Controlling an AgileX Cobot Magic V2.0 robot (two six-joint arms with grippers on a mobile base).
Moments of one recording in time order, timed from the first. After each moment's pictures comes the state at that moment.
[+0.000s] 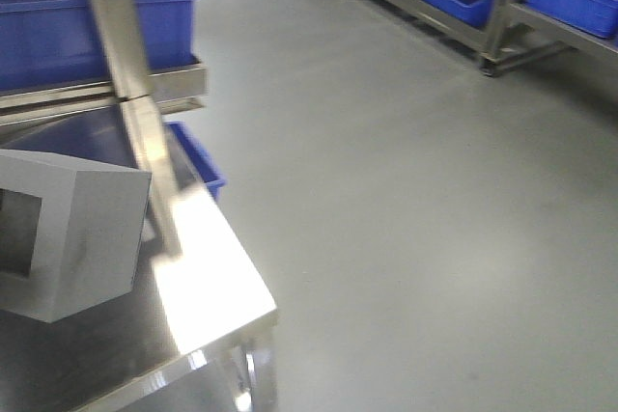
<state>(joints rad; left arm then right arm) -0.35 0.49 -0.50 -0.12 0.17 -0.08 -0.09 -0.02 0.03 0.02 0.22 0.02</state>
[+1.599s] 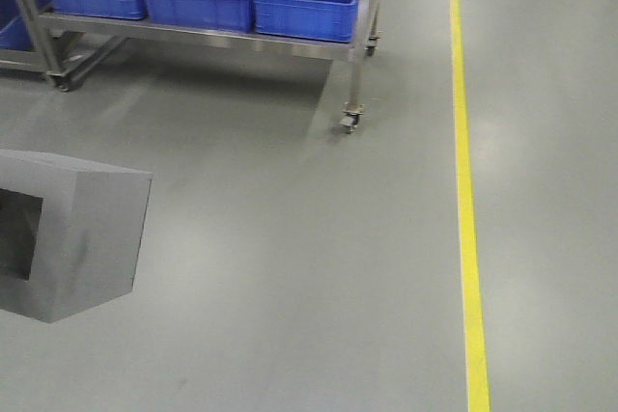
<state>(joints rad) -0.35 0.49 -0.50 -0.12 0.17 -0.08 -0.09 -0.02 0.03 0.02 0.22 0.02</state>
